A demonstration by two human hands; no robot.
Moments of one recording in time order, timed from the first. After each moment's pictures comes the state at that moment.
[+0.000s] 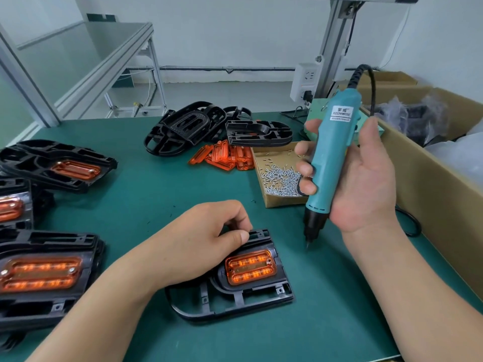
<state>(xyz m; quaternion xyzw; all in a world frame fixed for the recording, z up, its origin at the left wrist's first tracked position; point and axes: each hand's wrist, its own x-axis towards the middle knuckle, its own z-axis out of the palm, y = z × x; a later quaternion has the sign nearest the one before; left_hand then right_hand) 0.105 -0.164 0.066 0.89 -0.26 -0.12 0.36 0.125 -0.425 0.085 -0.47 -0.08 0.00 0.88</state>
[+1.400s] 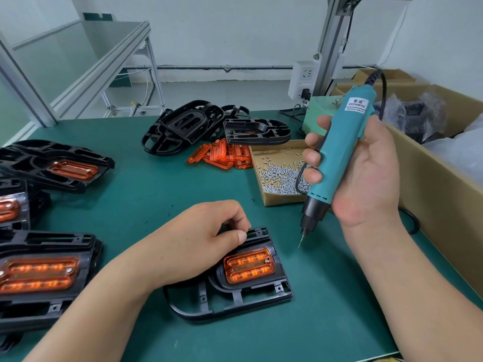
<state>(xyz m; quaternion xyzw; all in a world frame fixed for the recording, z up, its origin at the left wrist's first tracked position) 0.105 -0.164 0.069 0.89 -0.27 -0.13 0.35 0.124 -0.425 0.092 -0.45 -0.05 -0.06 0.89</state>
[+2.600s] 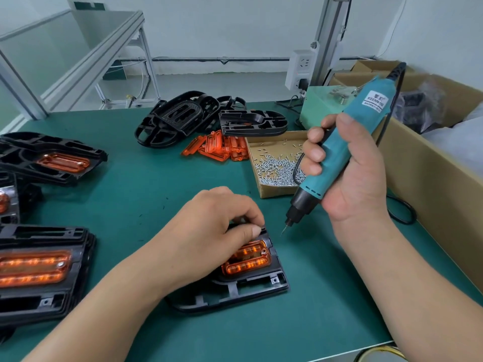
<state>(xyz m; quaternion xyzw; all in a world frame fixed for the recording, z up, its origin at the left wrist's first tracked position) 0.092 -0.182 0.067 0.88 -0.30 -0.04 0.37 0.120 -0.416 0.084 -0.42 -0.07 -0.10 0.90</state>
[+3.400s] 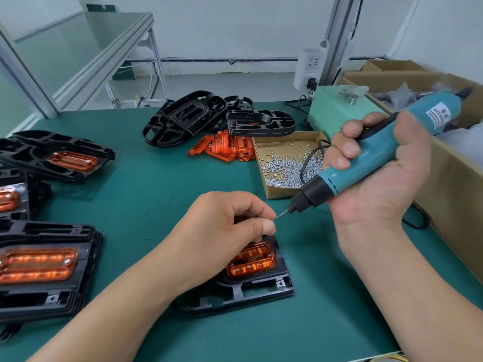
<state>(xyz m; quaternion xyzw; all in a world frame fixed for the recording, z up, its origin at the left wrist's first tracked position) 0.088 -0.191 0.064 0.83 -0.18 -0.11 0.52 0.109 -0.408 0.090 -0.33 -0.07 -0.20 0.92</state>
